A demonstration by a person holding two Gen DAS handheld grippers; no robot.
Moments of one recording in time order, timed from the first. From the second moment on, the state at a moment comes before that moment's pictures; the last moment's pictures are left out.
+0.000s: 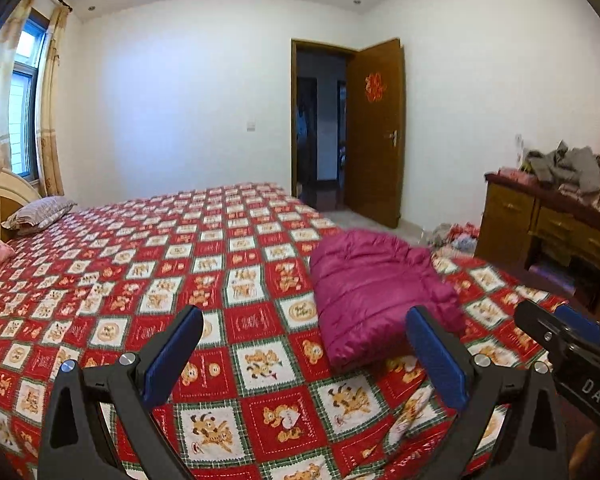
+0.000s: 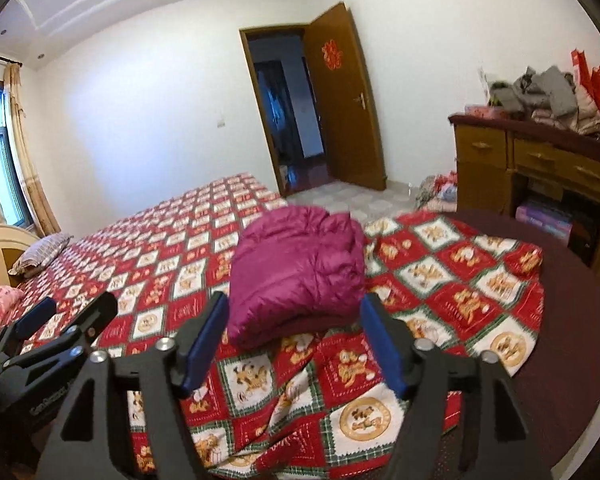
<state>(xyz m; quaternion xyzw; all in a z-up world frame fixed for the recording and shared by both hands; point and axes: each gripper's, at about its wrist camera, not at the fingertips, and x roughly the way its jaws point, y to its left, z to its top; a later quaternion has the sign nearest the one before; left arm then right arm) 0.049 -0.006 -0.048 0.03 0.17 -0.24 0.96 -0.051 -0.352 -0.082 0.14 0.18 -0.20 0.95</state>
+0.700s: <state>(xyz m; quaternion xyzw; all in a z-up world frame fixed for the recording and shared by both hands) 0.003 0.021 0.000 0.01 0.06 -0.23 0.97 -0.087 -0.324 -0.037 0.07 0.05 -0.22 0.97</state>
